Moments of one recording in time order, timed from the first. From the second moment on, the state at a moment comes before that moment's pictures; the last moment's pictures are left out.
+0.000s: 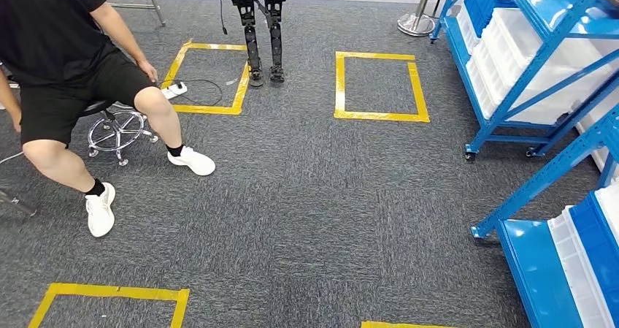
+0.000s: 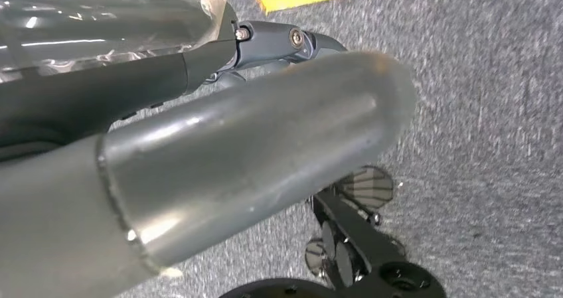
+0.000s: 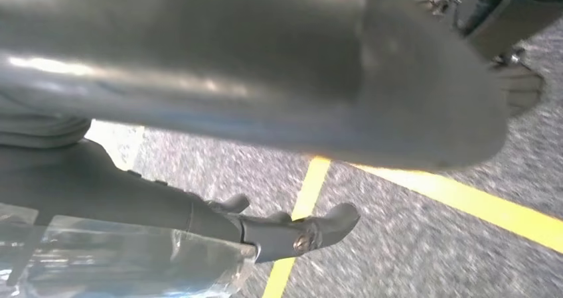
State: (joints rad) left arm -0.02 -0.04 0.90 -0.18 -0.83 -0.01 -0.42; right arm -0.03 -0.01 -0.02 -0.19 0.31 -0.05 -0.01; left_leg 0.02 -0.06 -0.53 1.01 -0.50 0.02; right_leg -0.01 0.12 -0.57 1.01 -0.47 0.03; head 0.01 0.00
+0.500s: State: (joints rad) left arm -0.02 -0.05 0.90 -0.18 -0.84 -0.01 -0.42; right arm -0.03 -0.01 -0.02 -0.19 0.31 -0.05 -0.02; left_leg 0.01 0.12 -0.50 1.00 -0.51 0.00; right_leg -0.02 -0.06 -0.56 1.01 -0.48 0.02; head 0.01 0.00
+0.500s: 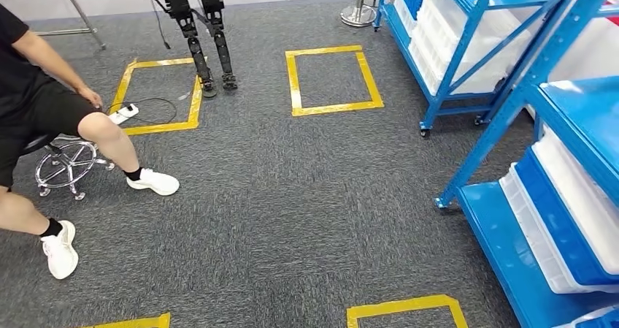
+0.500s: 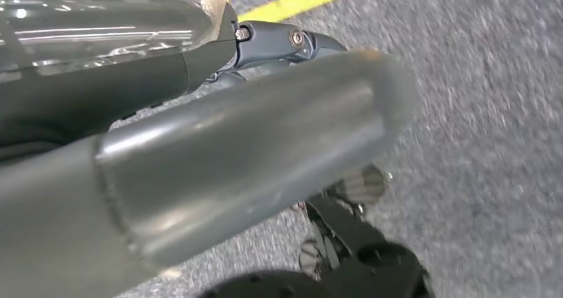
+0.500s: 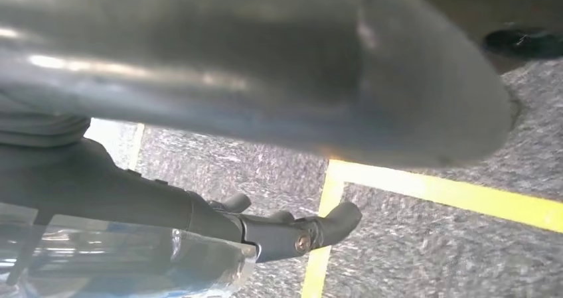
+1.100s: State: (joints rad) left arm -0.02 -0.05 0.90 -0.18 -0.84 -0.01 -0.43; right arm -0.03 0.00 -0.02 -0.19 0.30 -0.05 -0.01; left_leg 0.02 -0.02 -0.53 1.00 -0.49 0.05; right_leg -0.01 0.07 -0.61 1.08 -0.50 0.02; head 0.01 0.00
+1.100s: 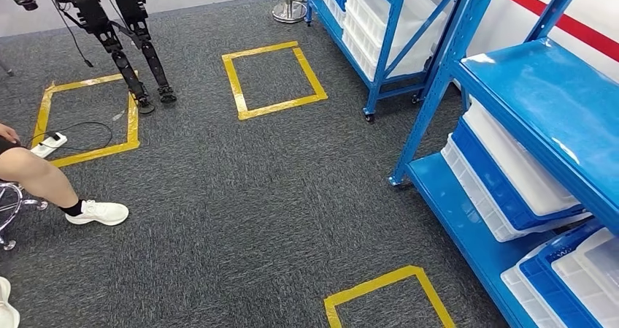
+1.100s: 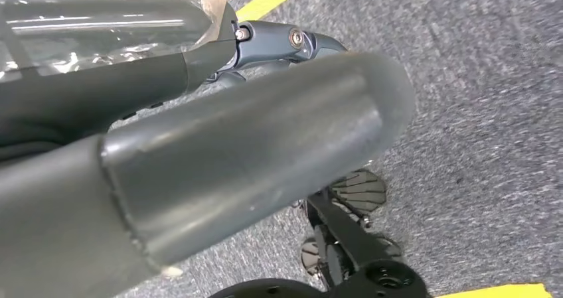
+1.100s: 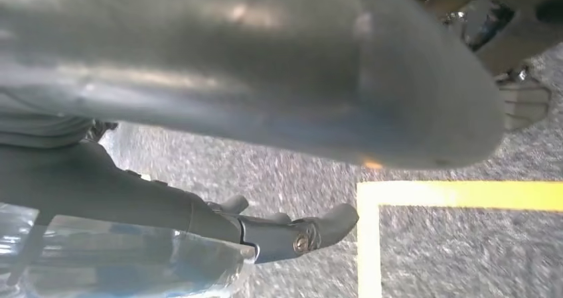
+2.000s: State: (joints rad) left arm -0.03 -0.05 0.90 -0.18 -0.84 -0.01 -0.42; right arm -0.03 0.00 -0.02 -0.19 0.30 -0.05 -0.01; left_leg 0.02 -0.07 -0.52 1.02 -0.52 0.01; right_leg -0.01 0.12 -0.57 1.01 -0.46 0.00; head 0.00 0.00
